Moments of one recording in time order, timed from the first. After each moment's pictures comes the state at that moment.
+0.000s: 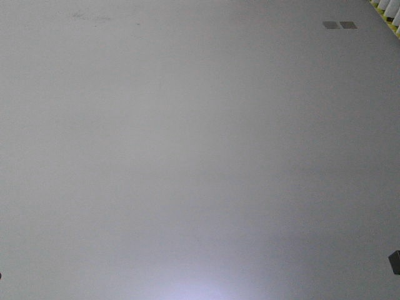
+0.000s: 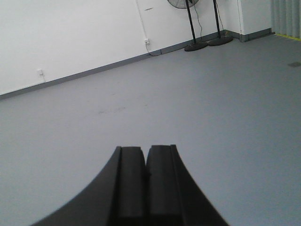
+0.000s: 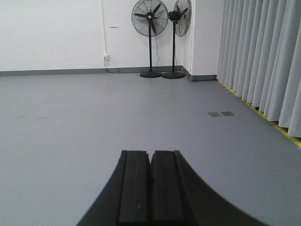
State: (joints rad) left arm -0.03 -0.01 0.03 0.10 0.14 0.15; right arm -0.06 -0.01 0.03 -0.07 0.10 0.10
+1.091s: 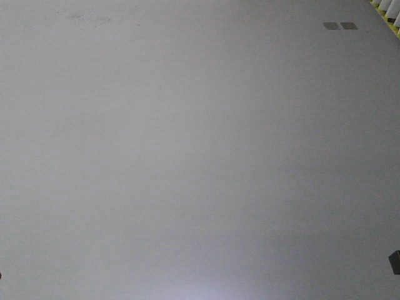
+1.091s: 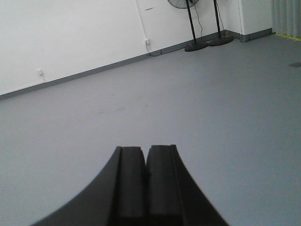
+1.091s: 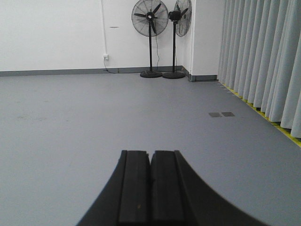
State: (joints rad) left arm -0.03 -0.01 0.03 0.10 0.14 0.15; right arm -0.06 -0.01 0.03 -0.07 0.10 0.10
